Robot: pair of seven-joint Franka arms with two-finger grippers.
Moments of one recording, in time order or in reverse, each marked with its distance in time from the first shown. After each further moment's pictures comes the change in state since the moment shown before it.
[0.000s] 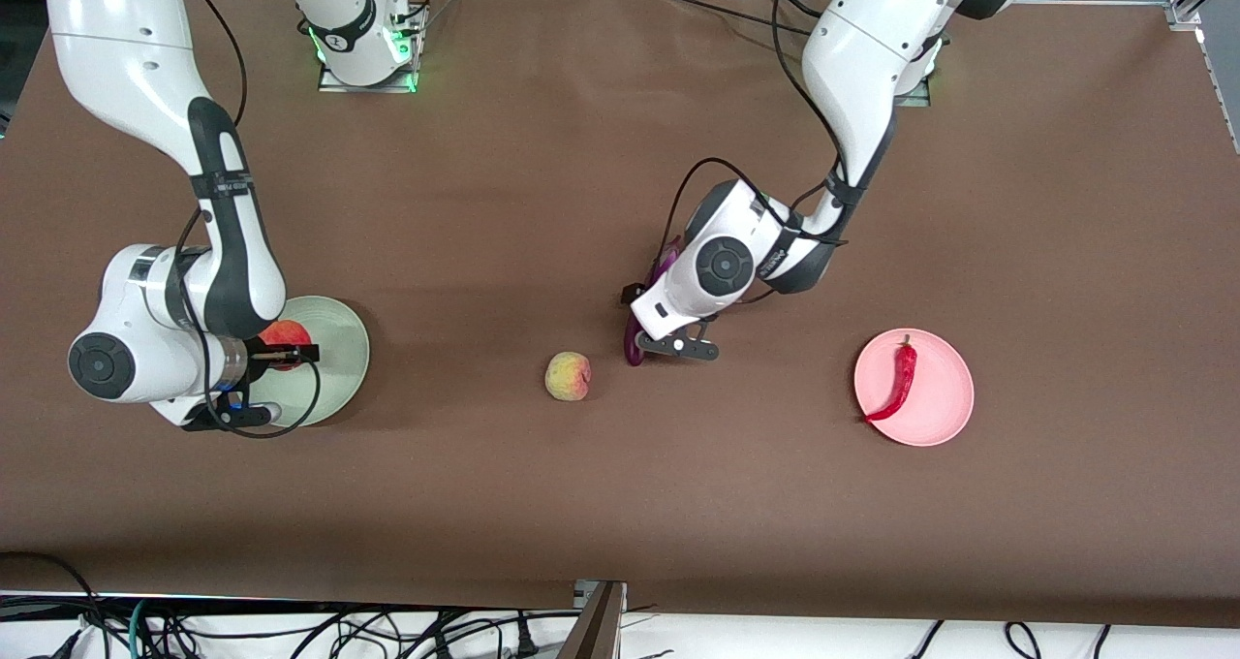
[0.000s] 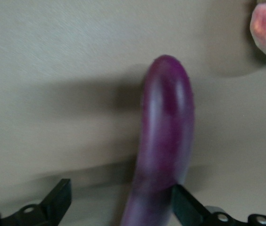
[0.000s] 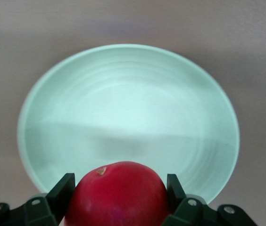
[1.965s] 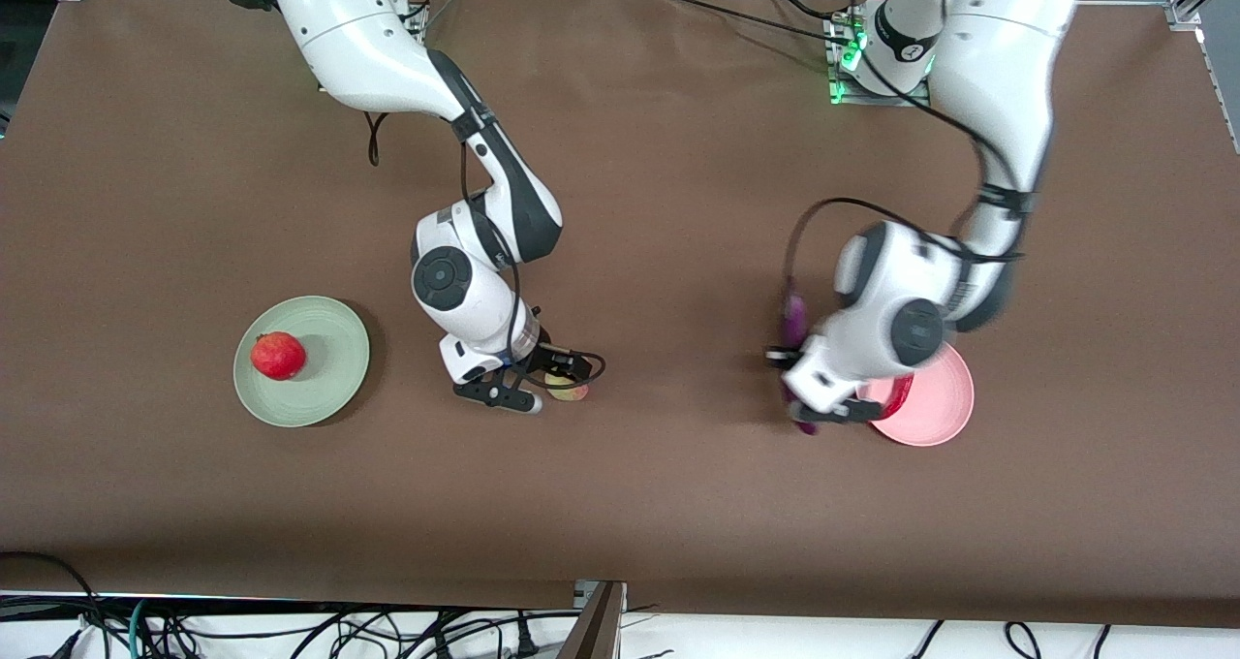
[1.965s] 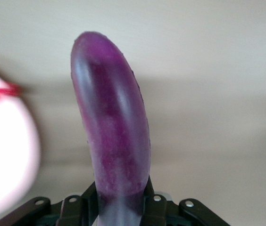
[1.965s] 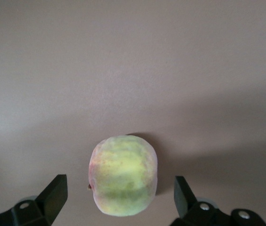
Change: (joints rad) left arm 0.345 -0.125 0.085 0.032 0.038 -0.251 0.247; right arm 0.468 0.105 0.115 0.115 0.183 0.459 0.770
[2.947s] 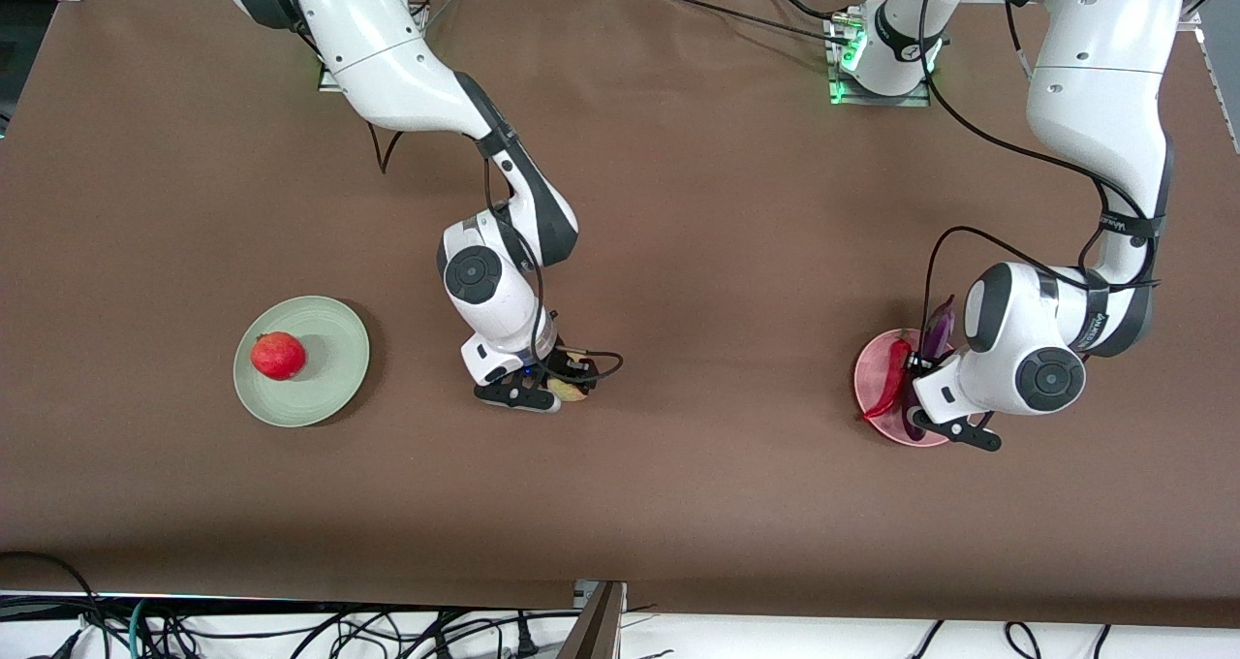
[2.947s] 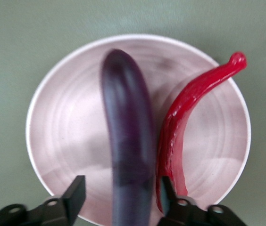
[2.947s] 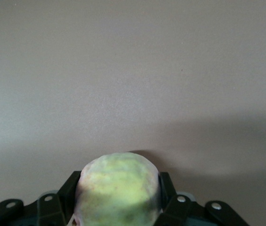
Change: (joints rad) left arm 0.183 0.059 -0.005 0.003 0.277 -0.033 0.348; right arm 0.024 0.067 -0.008 0.004 -0.059 0.130 -0.009
